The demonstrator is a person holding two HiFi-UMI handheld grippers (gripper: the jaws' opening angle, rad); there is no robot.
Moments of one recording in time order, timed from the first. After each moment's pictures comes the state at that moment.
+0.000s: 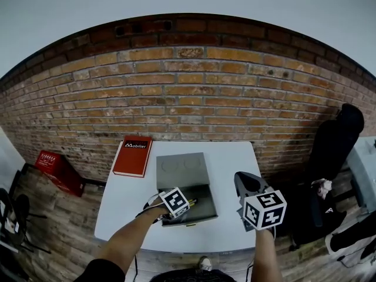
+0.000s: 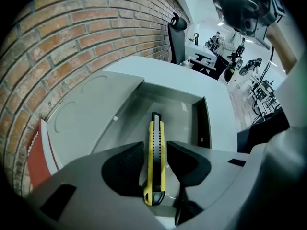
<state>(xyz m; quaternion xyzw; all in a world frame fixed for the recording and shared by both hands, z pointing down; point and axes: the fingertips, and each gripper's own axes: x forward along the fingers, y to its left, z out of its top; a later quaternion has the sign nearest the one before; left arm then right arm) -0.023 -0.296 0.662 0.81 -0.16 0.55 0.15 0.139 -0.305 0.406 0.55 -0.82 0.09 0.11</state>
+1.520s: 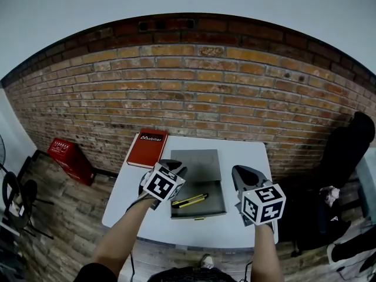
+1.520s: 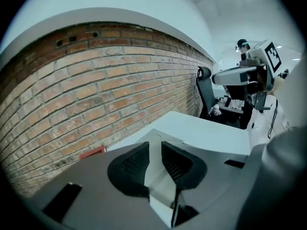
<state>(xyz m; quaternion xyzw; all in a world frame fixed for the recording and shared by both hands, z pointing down) -0.071 -0.353 0.469 0.85 -0.41 0.32 0.05 0.086 -0.307 0.389 0.50 -0.86 0.07 0.10</state>
